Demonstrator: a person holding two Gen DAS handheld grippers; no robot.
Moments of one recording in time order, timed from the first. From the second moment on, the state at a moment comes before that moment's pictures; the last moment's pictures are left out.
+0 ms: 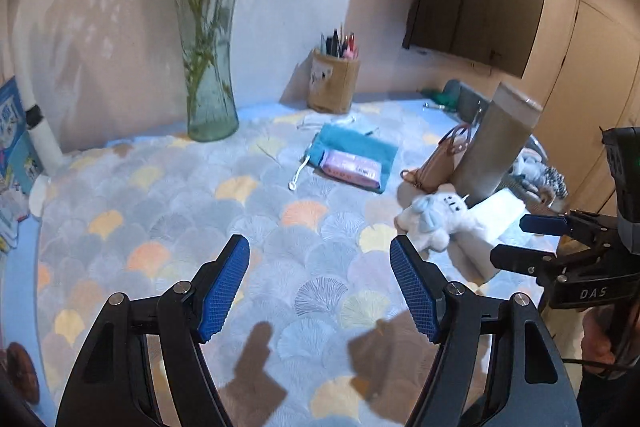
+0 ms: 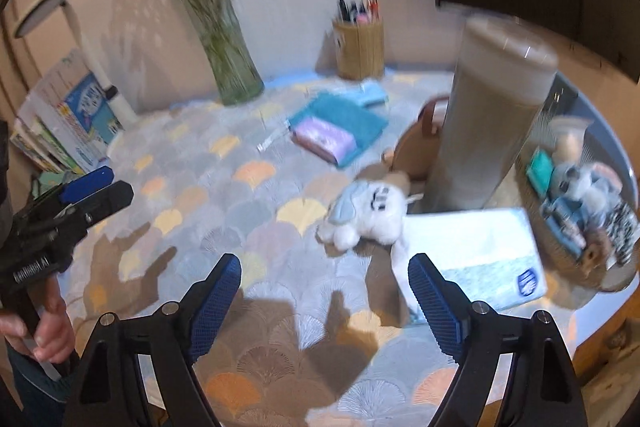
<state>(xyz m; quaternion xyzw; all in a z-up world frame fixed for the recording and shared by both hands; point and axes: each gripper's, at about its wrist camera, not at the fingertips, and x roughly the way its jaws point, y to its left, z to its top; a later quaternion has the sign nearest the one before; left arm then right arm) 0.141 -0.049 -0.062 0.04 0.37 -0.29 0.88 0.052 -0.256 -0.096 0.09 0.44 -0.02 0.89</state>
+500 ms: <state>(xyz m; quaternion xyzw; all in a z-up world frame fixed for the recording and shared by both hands) 0.233 -0.152 -0.102 0.11 0.40 -0.35 0.84 0.115 -0.261 -0.136 0.03 0.49 -0.09 0.87</state>
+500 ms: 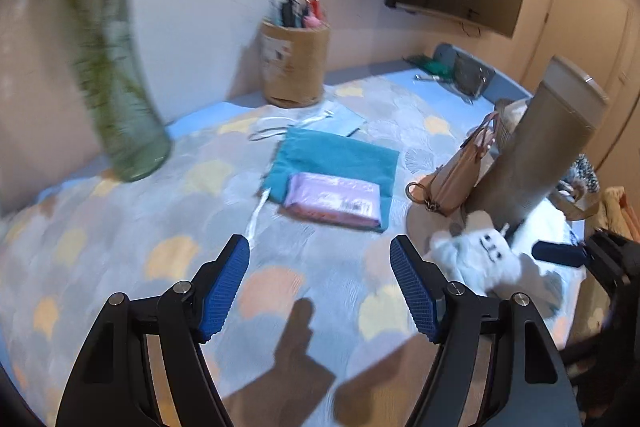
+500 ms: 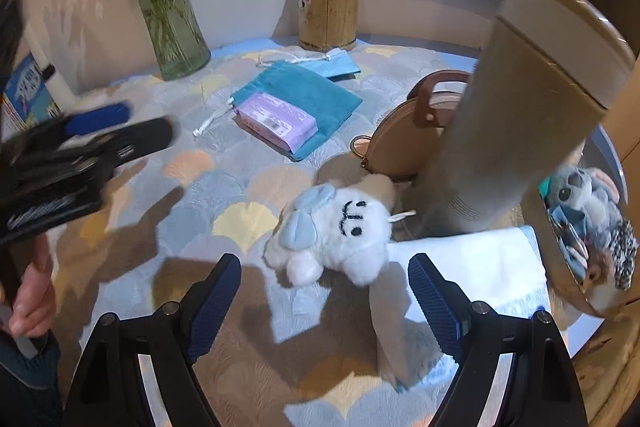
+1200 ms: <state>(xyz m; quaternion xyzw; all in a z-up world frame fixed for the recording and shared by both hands) 0.296 -0.171 -0.145 0.13 0.44 -0.31 0.83 0.149 -0.252 -0.174 0.00 0.49 -0.02 0.87</state>
